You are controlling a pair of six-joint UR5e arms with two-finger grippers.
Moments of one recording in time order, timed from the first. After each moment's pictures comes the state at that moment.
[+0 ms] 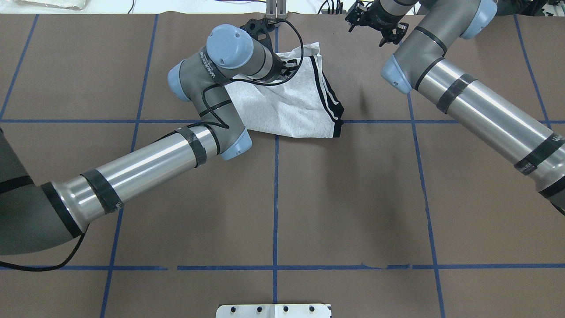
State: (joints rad) left arm -0.69 -2.71 -0.68 -2.56 -1.79 -1.33; right arm 0.99 -0.71 1.00 -1.05 2.04 1.31
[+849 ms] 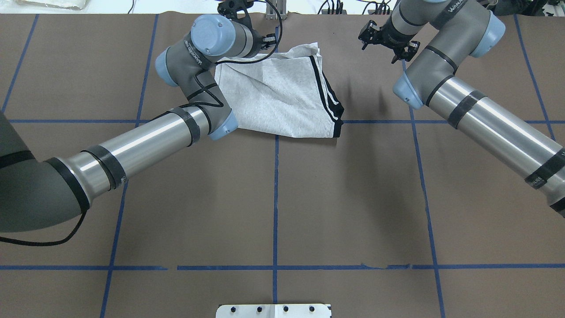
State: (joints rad) left arm -0.77 -2.77 -0.44 -2.73 -1.63 -1.29; right arm 0.98 -0.78 1.01 -1.04 2.03 1.31
